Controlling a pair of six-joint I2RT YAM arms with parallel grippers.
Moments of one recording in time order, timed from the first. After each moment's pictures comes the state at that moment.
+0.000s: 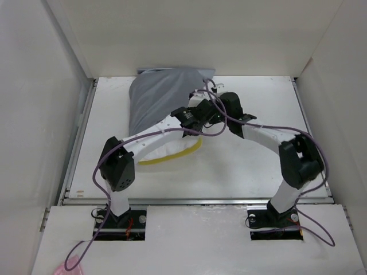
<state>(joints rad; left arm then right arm) -0.89 1.80 1.61 -0.85 -0.53 -0.63 0.49 1.75 1.18 0.09 -0.09 0.23</state>
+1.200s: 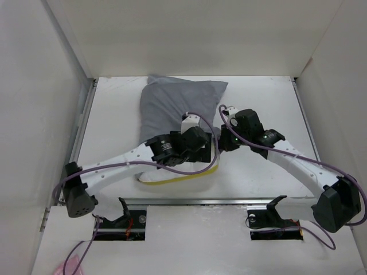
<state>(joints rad) -1.10 1.44 1.30 -0.80 -0.43 -0.82 0.54 1.24 0.95 -0.46 -0.22 0.25</state>
